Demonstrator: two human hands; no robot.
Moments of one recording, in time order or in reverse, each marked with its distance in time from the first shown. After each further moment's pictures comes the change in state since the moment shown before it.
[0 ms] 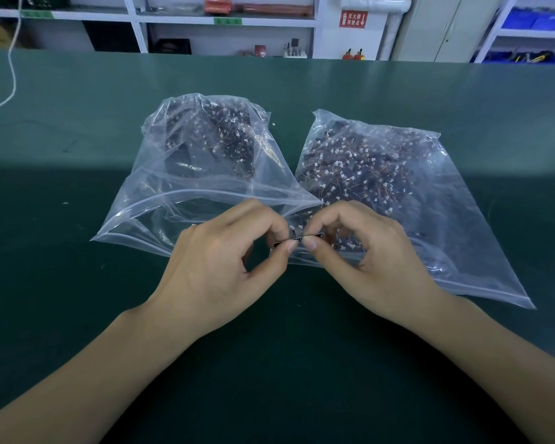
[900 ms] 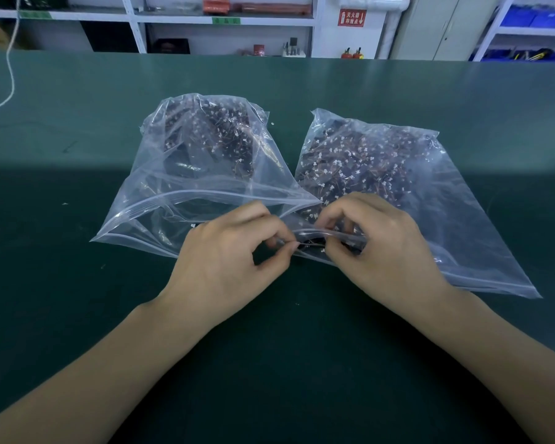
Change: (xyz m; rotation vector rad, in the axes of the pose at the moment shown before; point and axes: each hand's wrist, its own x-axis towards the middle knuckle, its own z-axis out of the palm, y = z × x) left_hand 0.003 -0.005 0.012 0.077 -0.066 -0.119; right_hand 0.002 0.005 -0.008 -0.287 0.064 0.044
